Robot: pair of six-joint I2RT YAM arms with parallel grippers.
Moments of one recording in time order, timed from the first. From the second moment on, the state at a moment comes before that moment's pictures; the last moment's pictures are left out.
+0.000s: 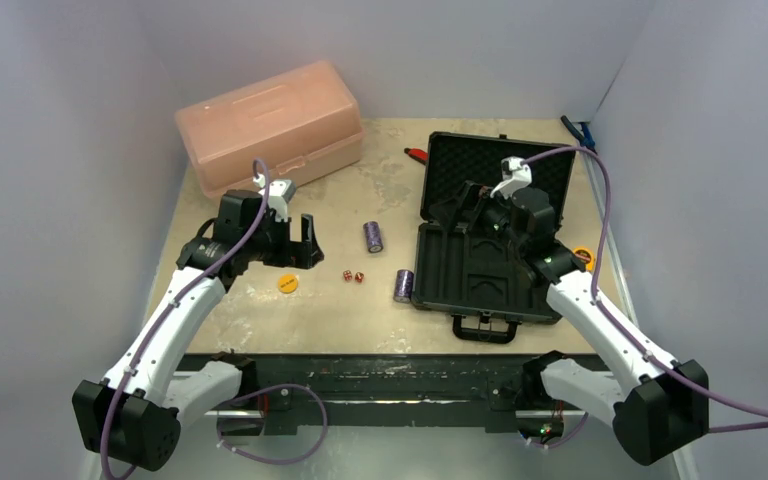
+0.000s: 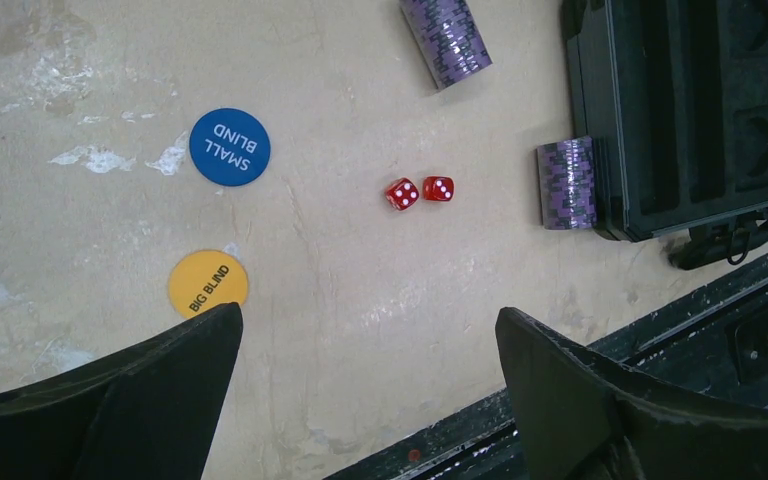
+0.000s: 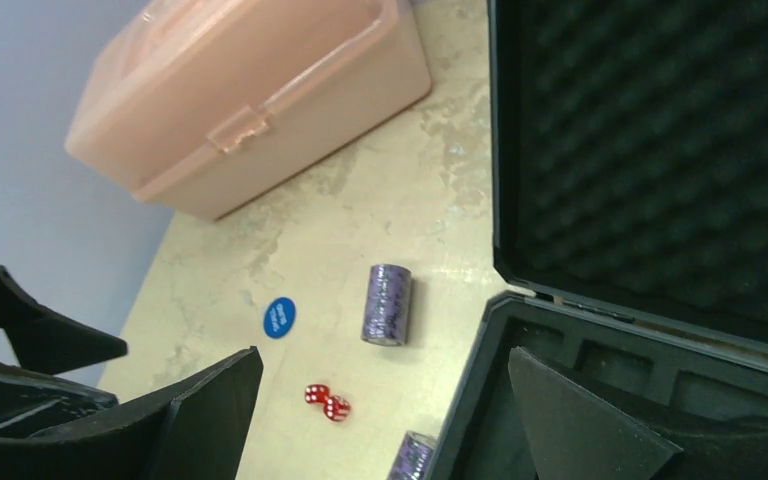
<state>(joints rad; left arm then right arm) -0.26 1.02 0.91 -0.68 0.26 -0.21 0.38 1.04 0.78 0.00 -0.16 0.57</state>
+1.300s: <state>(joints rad) -0.26 0.94 0.91 -0.73 0.07 -0.24 0.80 1.49 1.26 -0.48 0.17 0.50</state>
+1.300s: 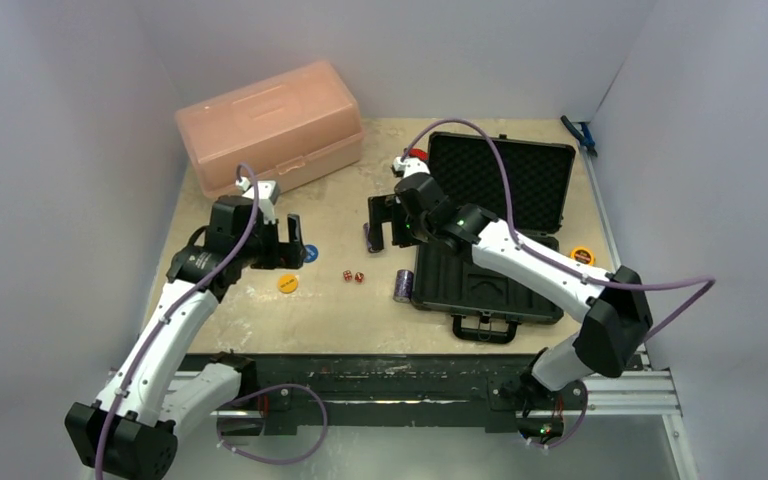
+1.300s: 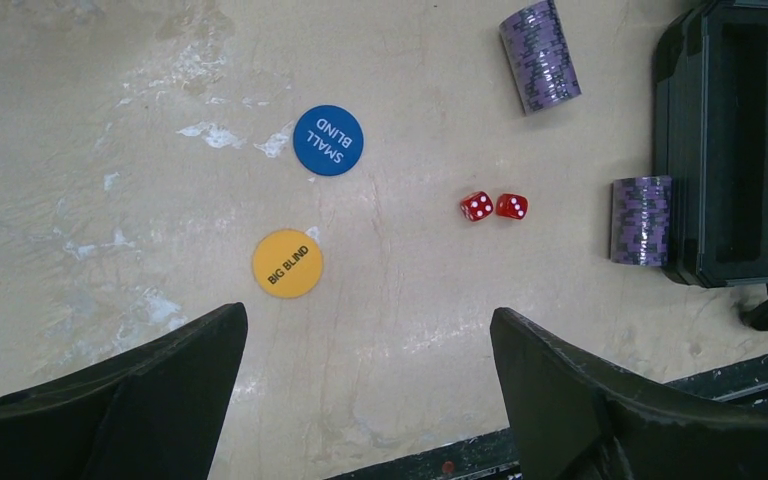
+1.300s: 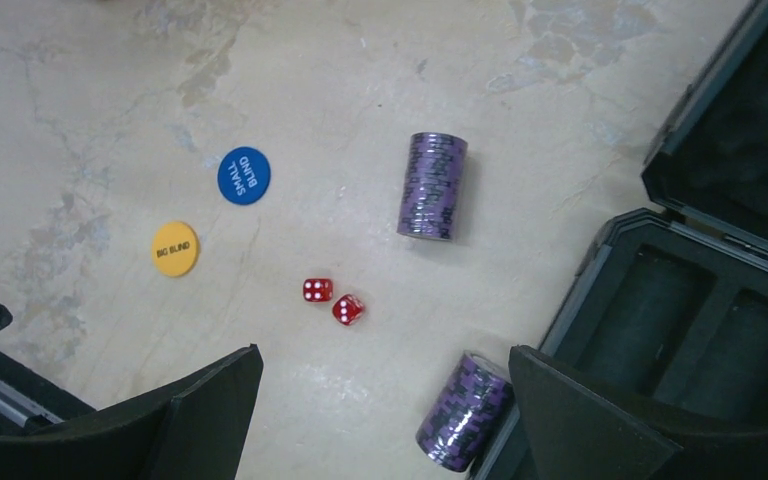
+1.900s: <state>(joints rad) -0.26 0.88 0.91 -0.75 0.01 -0.24 0.87 1.78 1.48 -0.56 0.22 0.51</state>
